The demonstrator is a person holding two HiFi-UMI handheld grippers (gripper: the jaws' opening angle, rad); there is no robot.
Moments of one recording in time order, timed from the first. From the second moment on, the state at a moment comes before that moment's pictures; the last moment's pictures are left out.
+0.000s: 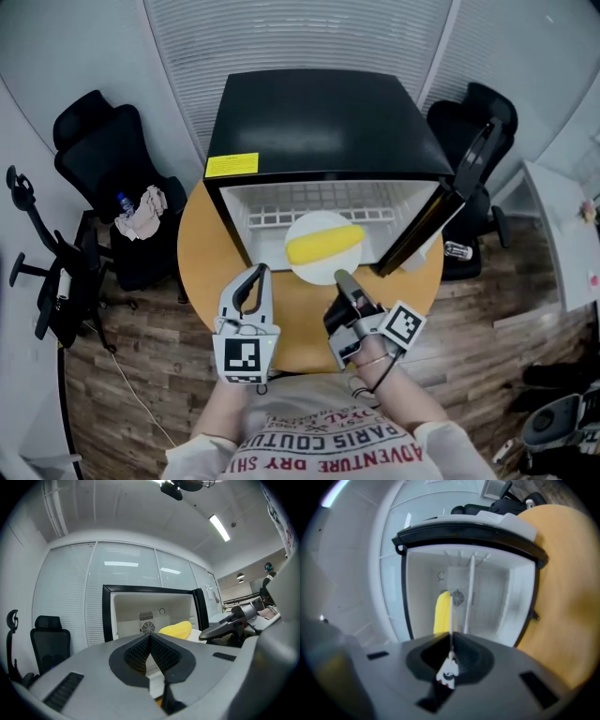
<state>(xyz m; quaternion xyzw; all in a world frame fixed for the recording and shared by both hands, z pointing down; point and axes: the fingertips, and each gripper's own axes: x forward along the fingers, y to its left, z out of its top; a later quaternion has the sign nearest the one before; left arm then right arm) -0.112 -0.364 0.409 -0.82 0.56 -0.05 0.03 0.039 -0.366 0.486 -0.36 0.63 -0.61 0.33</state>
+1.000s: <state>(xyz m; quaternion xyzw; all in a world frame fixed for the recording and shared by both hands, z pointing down) -0.129 -0.430 0.434 -0.84 0.54 -0.05 0.01 0.043 -0.453 0.521 -0.43 0.57 -0.61 0.35</state>
